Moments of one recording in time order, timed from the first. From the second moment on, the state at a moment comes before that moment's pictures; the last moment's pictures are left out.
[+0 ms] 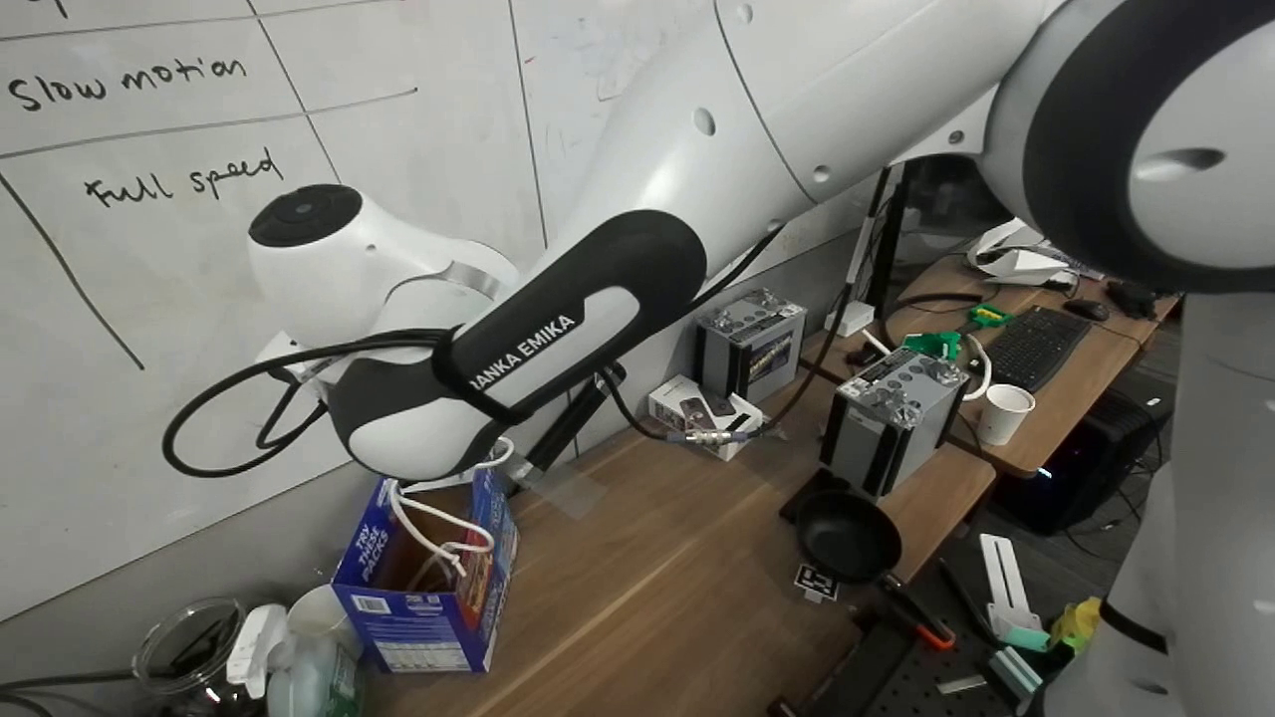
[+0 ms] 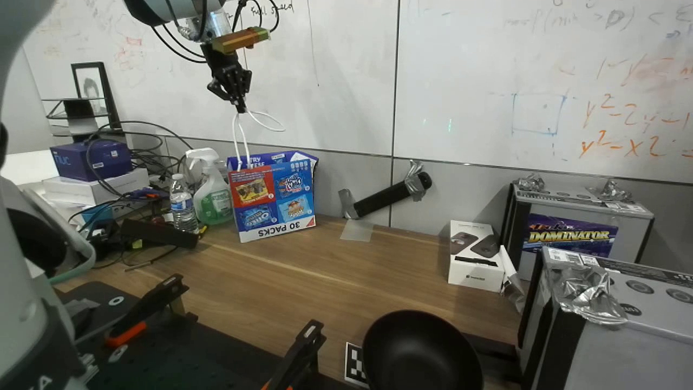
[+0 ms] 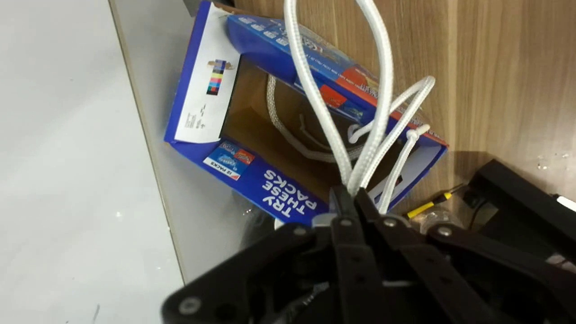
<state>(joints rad) 0.36 0.35 0.24 -1.81 -0.43 2.38 -0.60</state>
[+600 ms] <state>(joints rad) 0.39 0.48 0.24 -1.67 -0.43 2.37 -0.55</state>
